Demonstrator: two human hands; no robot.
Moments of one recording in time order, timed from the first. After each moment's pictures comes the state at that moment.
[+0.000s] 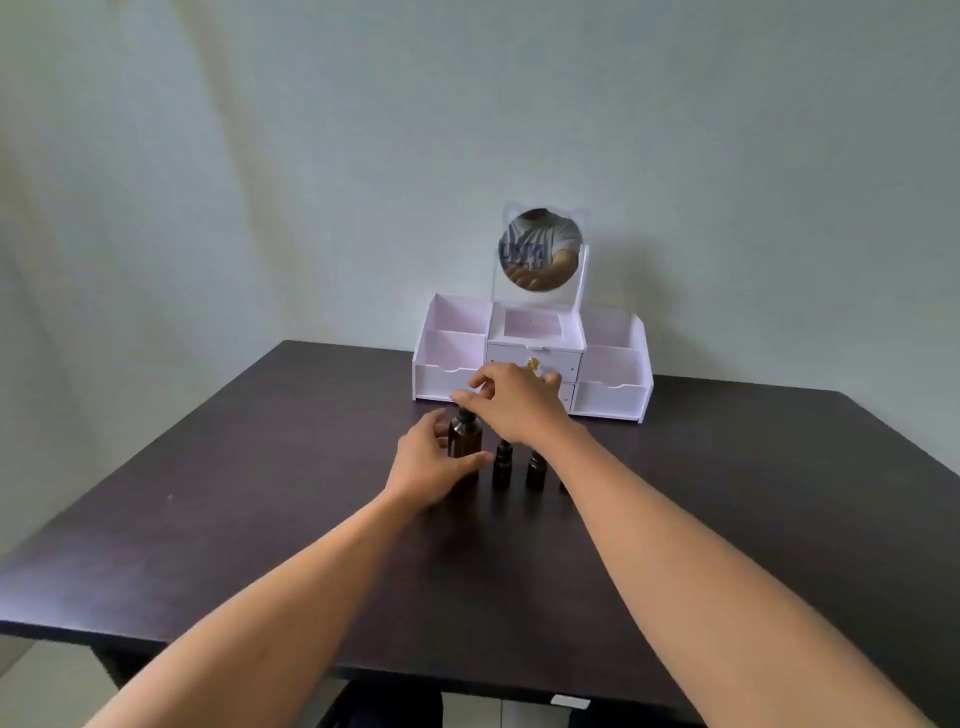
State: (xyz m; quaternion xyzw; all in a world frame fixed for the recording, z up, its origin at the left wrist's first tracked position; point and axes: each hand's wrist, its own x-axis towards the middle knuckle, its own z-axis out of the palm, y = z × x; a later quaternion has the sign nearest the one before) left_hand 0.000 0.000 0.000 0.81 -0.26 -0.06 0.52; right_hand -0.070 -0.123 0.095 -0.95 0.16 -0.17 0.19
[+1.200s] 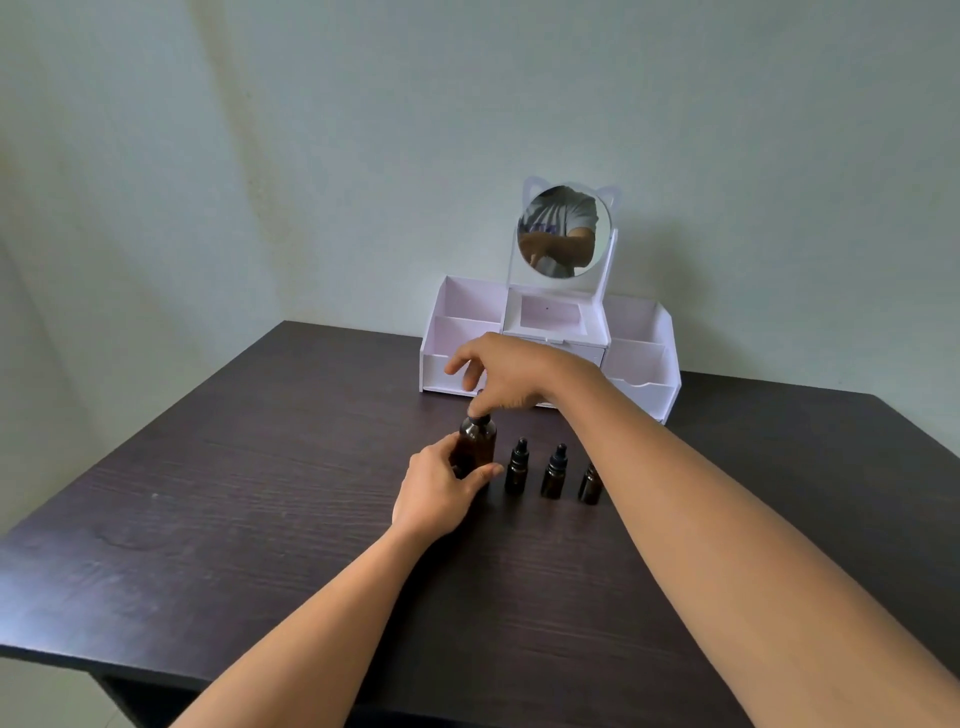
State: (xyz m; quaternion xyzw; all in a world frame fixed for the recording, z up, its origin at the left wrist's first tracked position) left_hand 0.009 -0.009 -0.032 0.82 -0.26 -0.05 0.51; right_hand -0.033 -0.122 0.141 -0.98 0.06 0.05 0.18
